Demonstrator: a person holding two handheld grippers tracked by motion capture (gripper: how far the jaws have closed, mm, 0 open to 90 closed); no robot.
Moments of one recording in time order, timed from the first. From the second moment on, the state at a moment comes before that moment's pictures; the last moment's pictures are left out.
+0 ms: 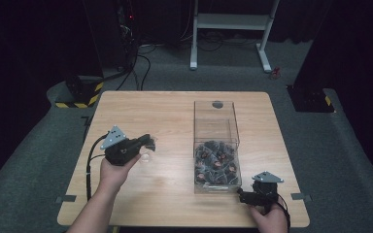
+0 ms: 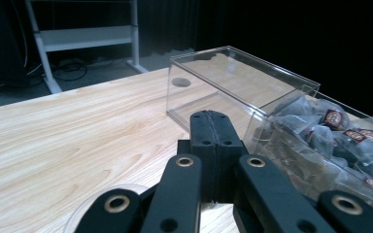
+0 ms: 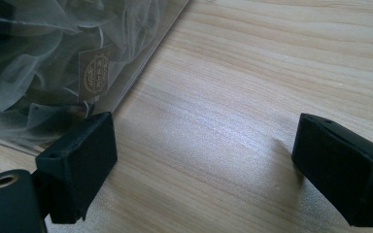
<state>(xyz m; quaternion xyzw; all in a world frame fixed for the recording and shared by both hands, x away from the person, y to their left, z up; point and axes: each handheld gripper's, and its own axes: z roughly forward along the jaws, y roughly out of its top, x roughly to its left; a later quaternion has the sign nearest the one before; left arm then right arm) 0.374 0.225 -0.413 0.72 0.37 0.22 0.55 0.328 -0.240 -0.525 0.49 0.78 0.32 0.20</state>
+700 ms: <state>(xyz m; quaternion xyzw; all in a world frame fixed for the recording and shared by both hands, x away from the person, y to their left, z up) 0.382 0.252 -0.420 0.71 0.41 0.23 0.53 0.328 -0.240 -0.525 0.49 0.79 0.32 0.20</state>
